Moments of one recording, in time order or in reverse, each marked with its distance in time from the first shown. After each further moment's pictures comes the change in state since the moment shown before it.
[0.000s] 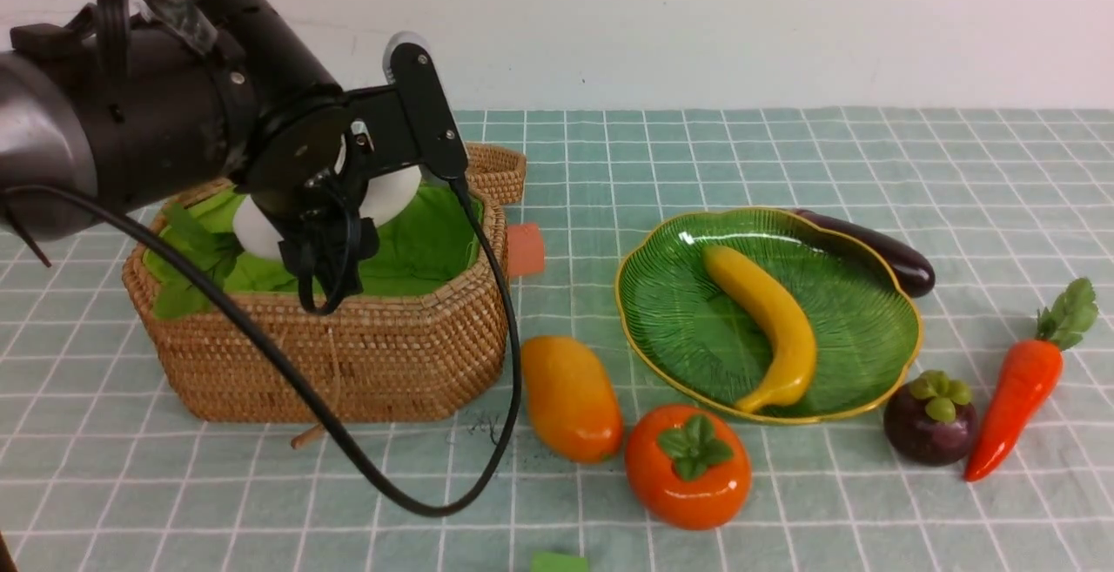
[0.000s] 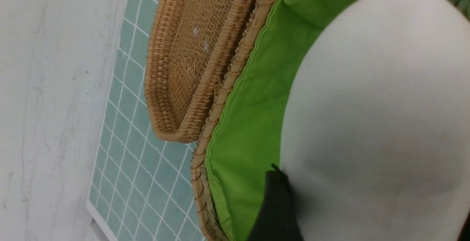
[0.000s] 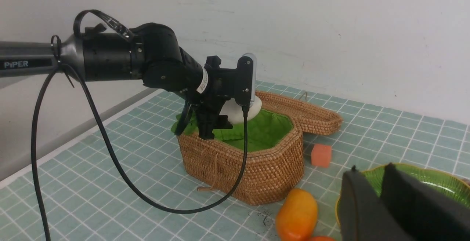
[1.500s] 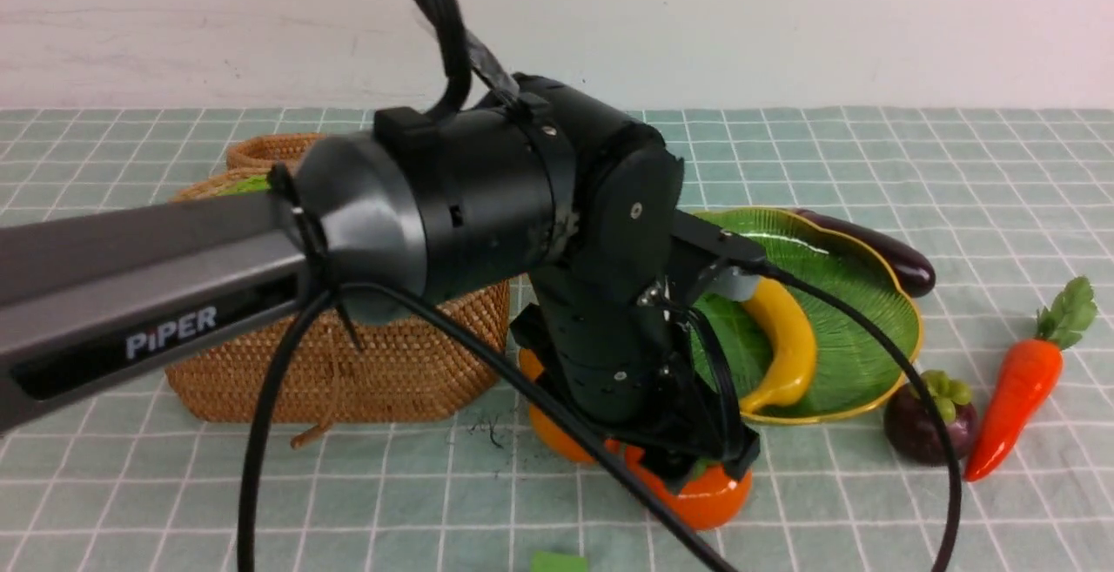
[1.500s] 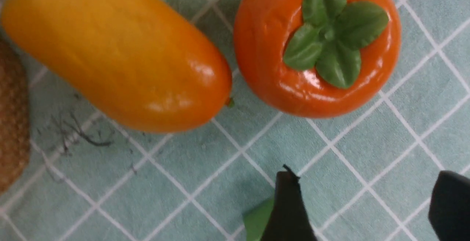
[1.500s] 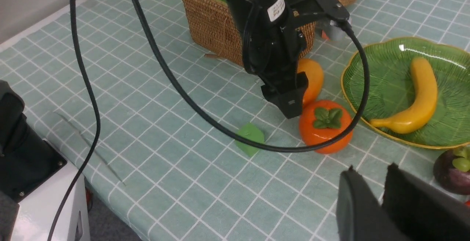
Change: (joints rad) right arm 0.000 -0.026 -0.100 -0.091 0.445 0.047; left arm -0.359 0.185 -0.199 -0.623 0.238 -0.477
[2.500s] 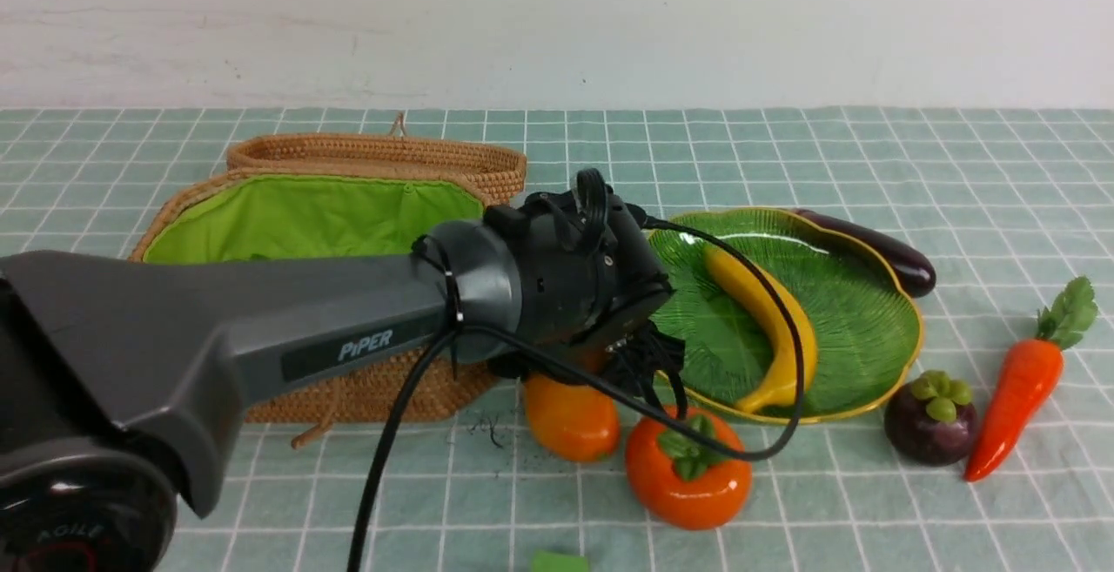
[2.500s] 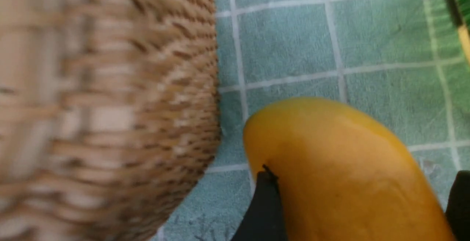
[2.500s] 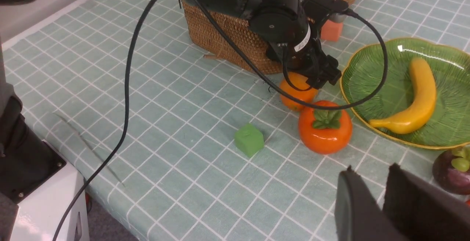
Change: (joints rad) right arm 0.000 -0.003 0.000 -0.004 0.000 0.003; left arm 0.059 0.229 -0.008 0.515 -0.230 -0.828
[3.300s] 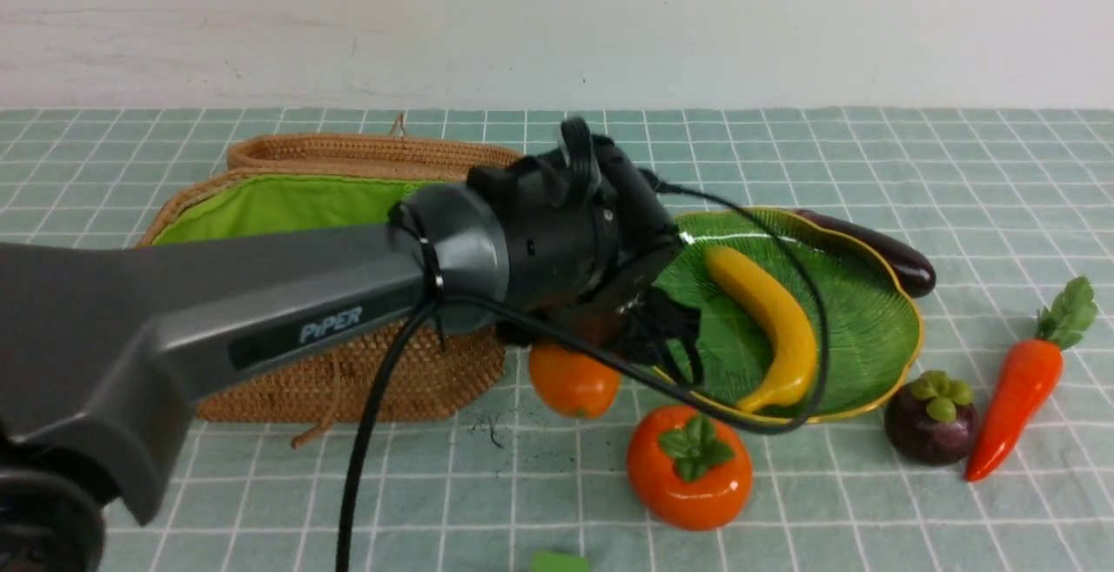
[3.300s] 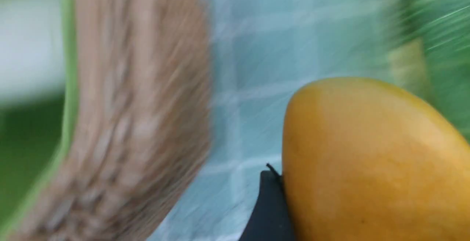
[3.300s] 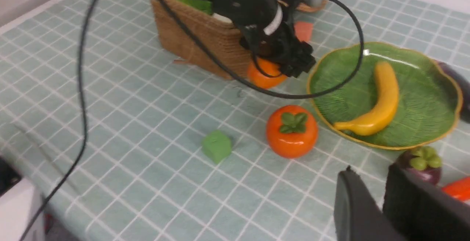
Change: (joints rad) right arm 0.000 -0.001 0.000 -0.106 -0.036 0.033; left arm -0.033 -0.084 -0.081 -0.039 0.049 0.121
